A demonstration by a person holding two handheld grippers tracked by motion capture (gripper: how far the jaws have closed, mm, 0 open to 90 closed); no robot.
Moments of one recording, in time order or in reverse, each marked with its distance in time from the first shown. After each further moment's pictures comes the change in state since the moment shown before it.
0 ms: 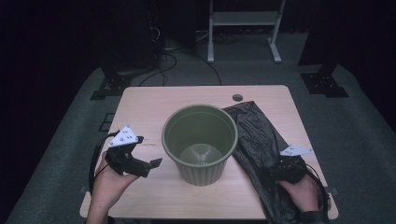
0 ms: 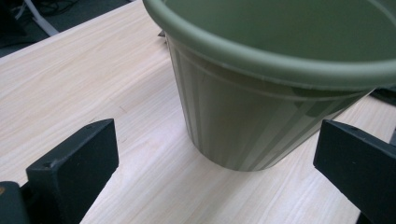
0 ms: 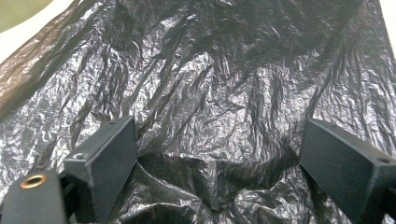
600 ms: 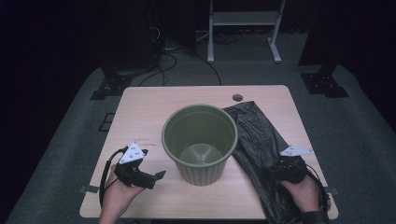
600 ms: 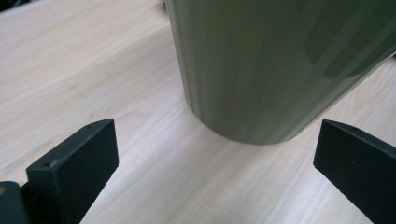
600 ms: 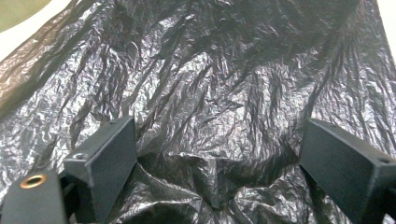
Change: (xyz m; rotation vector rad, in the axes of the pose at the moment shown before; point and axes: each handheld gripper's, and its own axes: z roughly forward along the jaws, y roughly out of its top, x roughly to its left) left arm -0.001 -0.057 0.040 0.021 0.004 -0.011; right arm 0.000 0.000 0.000 -0.001 -0.006 0.004
